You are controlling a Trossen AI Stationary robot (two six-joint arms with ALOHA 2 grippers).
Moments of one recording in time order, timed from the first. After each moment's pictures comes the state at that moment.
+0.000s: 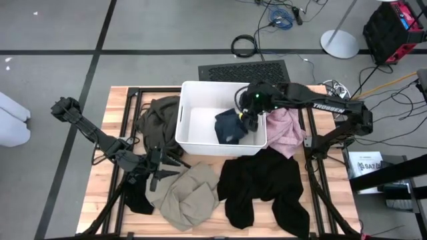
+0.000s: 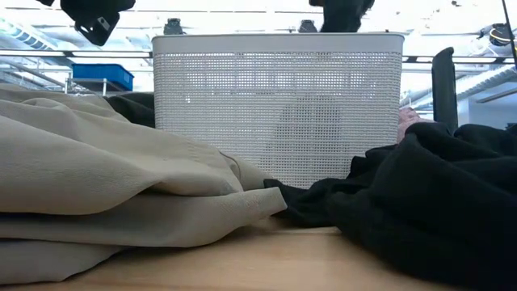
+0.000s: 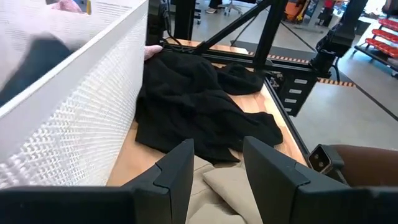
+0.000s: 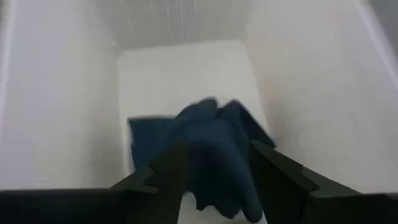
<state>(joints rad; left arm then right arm) -0.62 0.87 0.50 0.07 -0.46 -0.34 -0.27 1.43 1.48 -0.91 0.02 -0.06</state>
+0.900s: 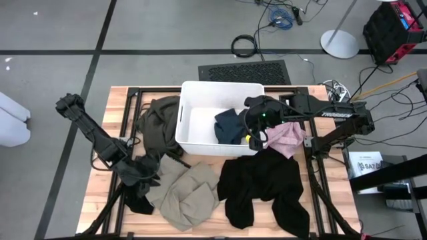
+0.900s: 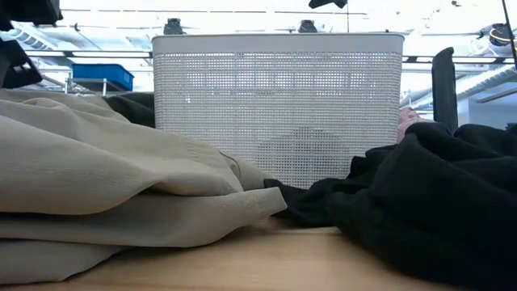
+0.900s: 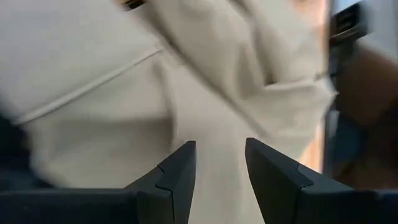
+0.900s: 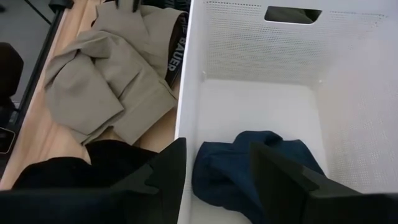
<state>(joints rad) -0.77 0.87 0.57 -0.63 -0.22 -1.03 -0.01 1.43 1.59 -0.95 0.00 -0.02</state>
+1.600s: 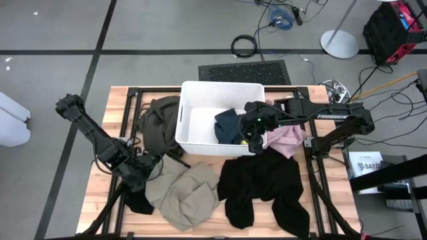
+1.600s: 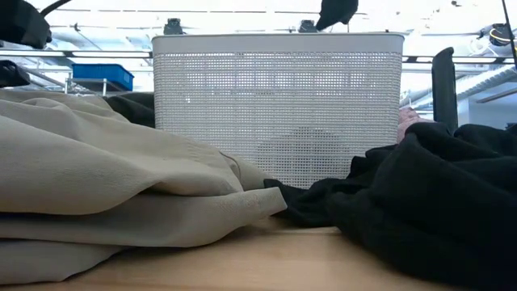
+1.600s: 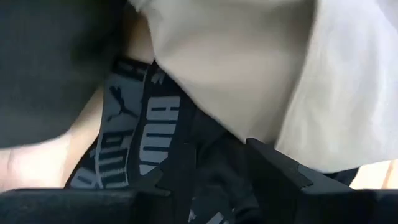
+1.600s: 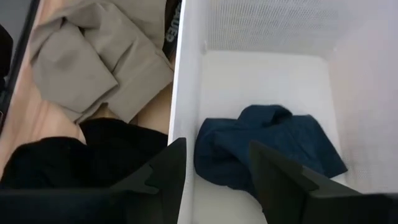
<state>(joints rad) -0.77 0.93 0.64 -1.01 -0.11 -1.03 -0.01 1.43 1.50 -0.96 0.00 0.00</state>
